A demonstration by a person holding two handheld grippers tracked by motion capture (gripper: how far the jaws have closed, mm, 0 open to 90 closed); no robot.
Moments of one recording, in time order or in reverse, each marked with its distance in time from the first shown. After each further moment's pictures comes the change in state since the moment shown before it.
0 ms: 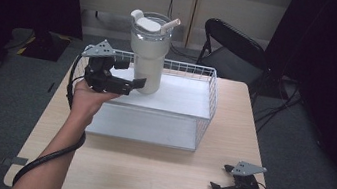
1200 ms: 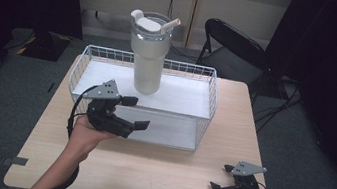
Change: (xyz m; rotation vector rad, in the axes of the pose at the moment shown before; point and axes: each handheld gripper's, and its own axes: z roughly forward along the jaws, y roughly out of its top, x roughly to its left) left arm -0.054 -0.063 -0.004 0.051 -0.183 0.038; right arm 0.000 0.000 0.000 0.002 0.001 0.001
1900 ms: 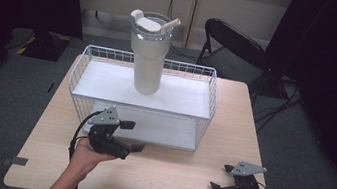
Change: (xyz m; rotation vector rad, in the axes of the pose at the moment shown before) left arm 0.000 -0.068 0.015 0.074 -0.017 -0.046; right arm 0.000 0.000 0.000 0.000 0.000 0.000
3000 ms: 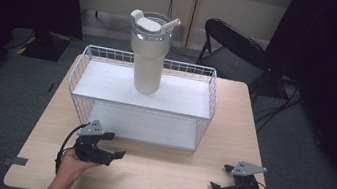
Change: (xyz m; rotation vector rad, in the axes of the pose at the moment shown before) left arm 0.037 -0.079 -0.009 0.112 0.133 -0.087; right arm 0.000 0.000 0.000 0.000 0.000 0.000
